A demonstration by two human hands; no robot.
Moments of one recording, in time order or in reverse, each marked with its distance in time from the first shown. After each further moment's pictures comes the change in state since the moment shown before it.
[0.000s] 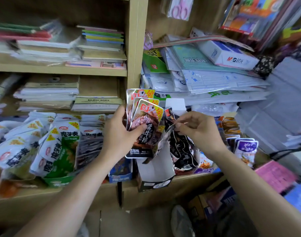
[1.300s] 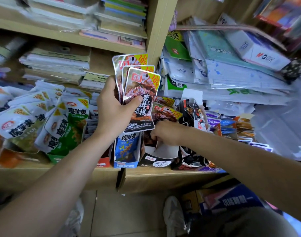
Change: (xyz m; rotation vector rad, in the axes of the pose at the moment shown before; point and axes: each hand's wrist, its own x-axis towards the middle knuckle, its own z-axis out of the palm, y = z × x) left_hand 0.019 -0.016 -0.026 -0.110 0.233 -0.034; right_hand 0.061 0.034 0.101 -1.254 -1.061 -0.354
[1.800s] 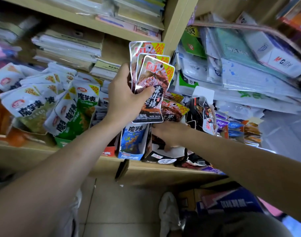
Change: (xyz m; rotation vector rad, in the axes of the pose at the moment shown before) left_hand 0.002 -0.003 -0.003 -0.006 0.001 0.023; right_hand 0.012 -0.014 0.013 -0.197 -0.131 -0.041
